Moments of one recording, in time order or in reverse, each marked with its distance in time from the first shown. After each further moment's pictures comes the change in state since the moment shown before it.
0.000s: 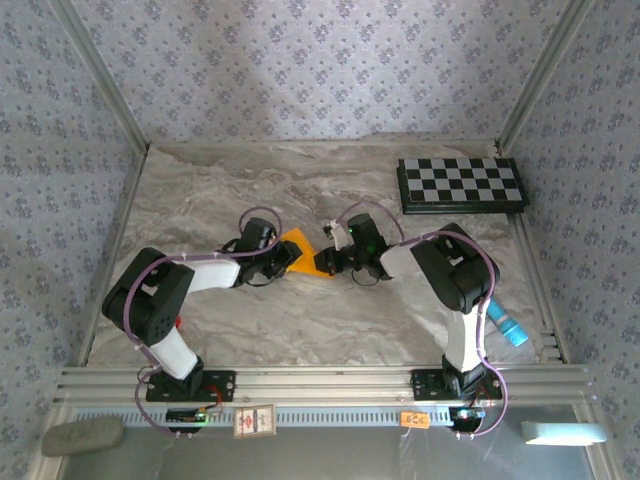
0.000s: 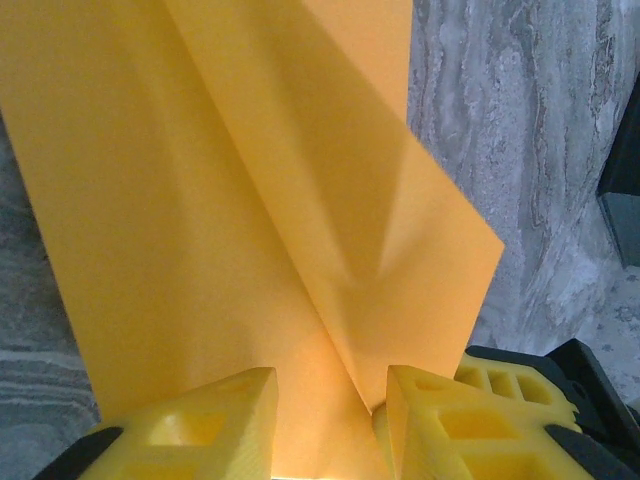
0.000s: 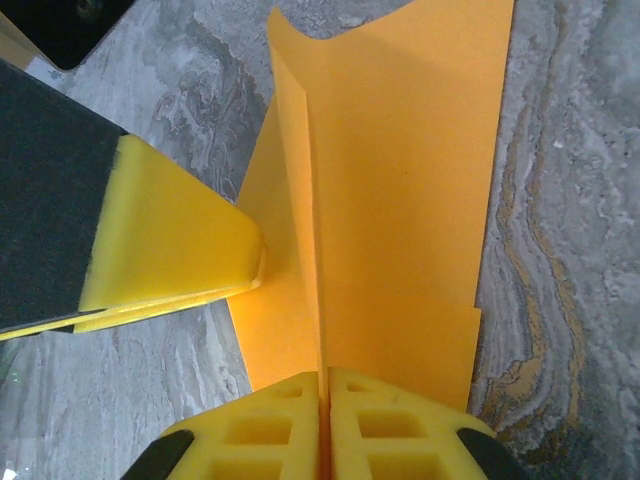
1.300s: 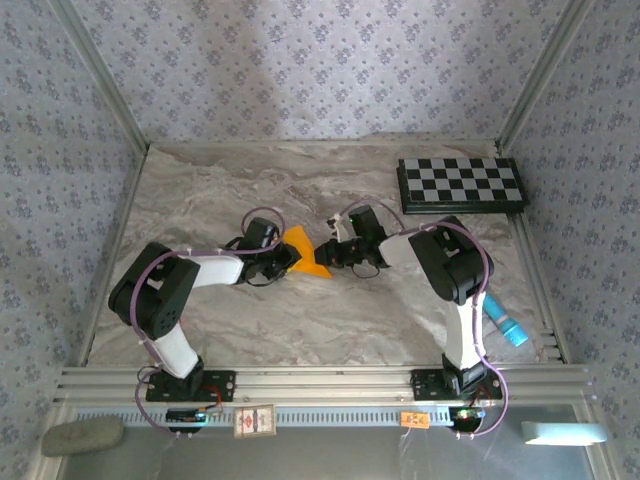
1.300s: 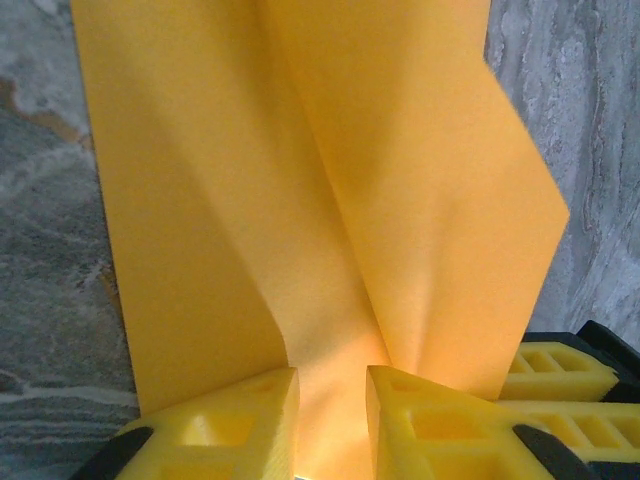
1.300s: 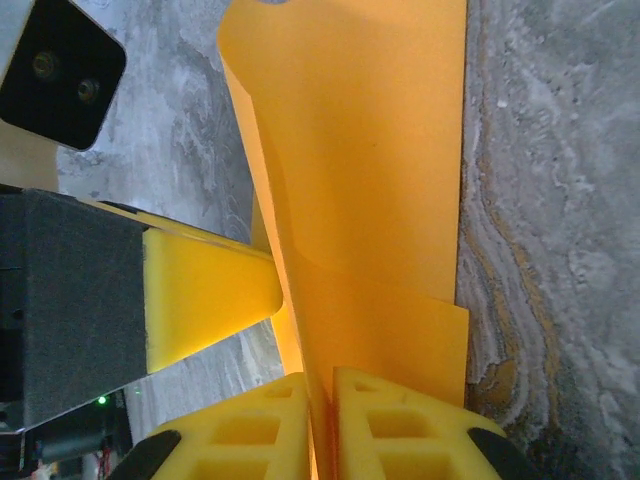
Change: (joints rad) left arm 0.000 0.047 0.029 -0.044 -0.007 0.027; right arm -0.058 0.076 0.111 -0.122 -0.160 0.214
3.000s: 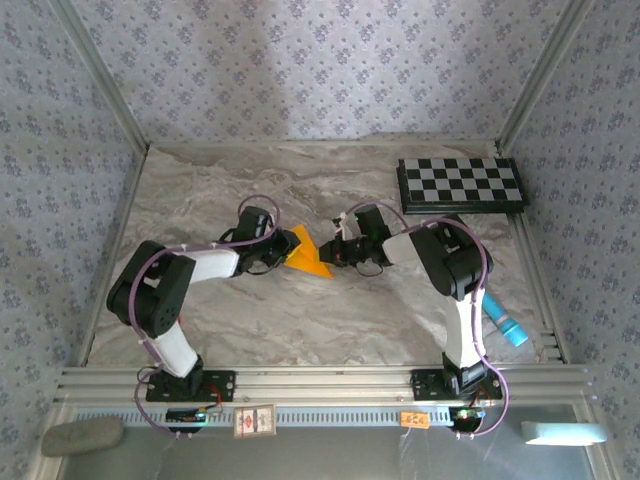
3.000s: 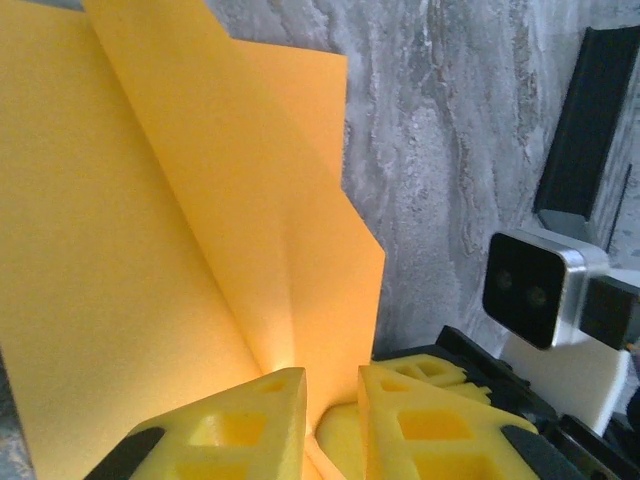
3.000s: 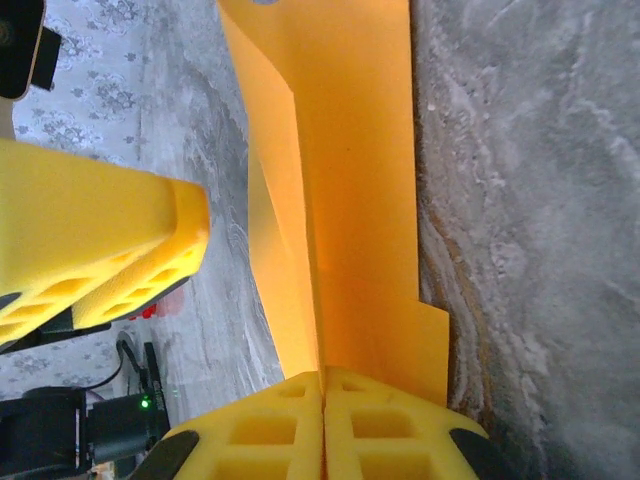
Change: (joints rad) left arm 0.060 0.002 0.040 0.092 0.093 -0.008; right arm -0.042 0.032 0.000 0.029 -0.071 0.085
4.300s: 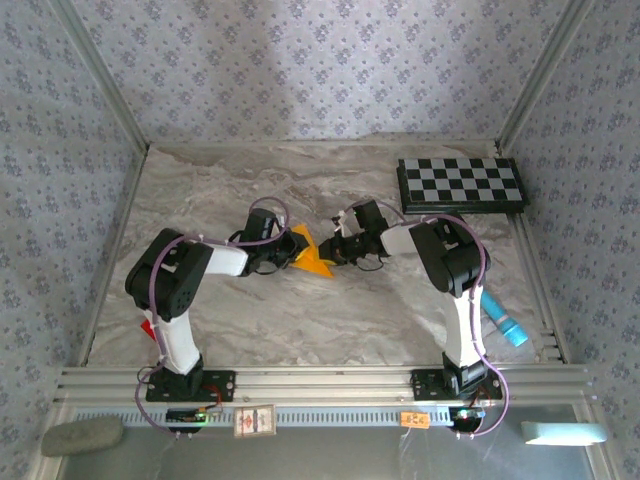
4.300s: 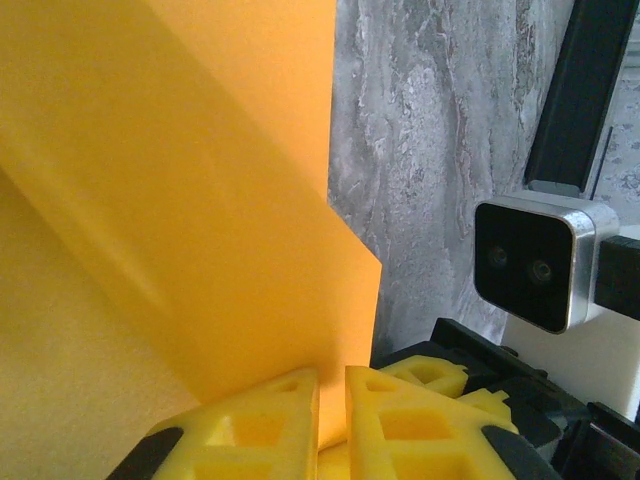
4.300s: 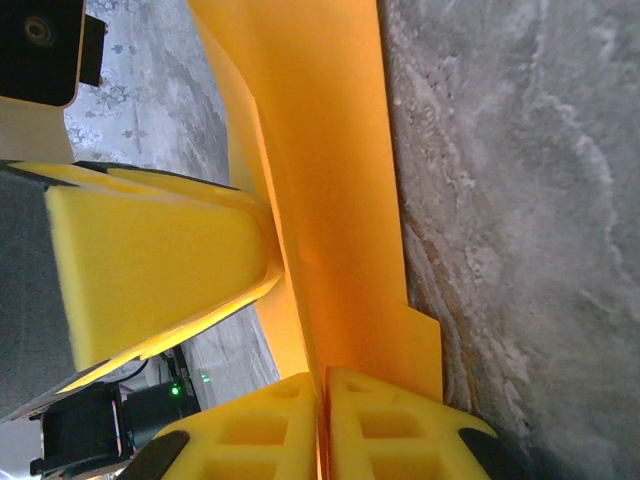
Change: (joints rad) left arm -0.014 0.141 0.024 0.154 0.091 -0.023; right arm -0.014 0.030 0.104 -0.200 -0.048 -0.016
